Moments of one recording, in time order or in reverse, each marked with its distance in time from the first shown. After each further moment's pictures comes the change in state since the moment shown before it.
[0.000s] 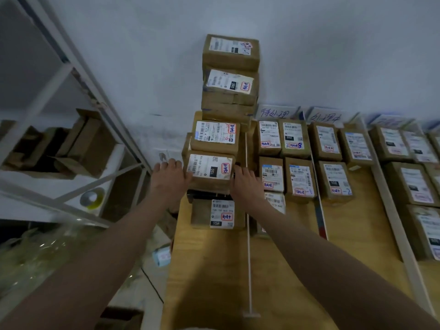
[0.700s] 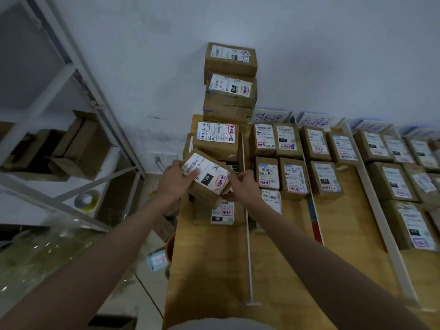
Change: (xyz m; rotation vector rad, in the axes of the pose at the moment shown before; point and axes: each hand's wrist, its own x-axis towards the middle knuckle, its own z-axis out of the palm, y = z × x) left_hand -0.024 -0.009 0.003 -0.927 -0.022 -0.075; right_hand -0.042 -0.030 -0.018 1.028 -0.068 0.396
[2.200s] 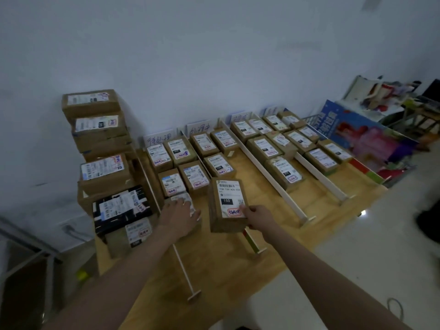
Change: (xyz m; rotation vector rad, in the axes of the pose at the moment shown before) left_hand -0.120 0.119 0.173 0.915 -0.315 0.712; right_hand -0.155 0.150 -0.220 -0.033 0.485 0.180
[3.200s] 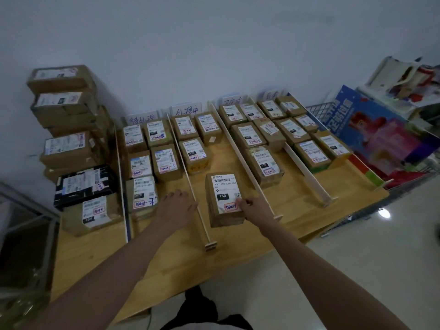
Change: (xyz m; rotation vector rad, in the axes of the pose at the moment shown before) left_hand 0.021 0.190 0.010 -0.022 -0.018 -0.156; right_hand 0.065 0.090 -0.150 -0.180 -0.104 -0.128
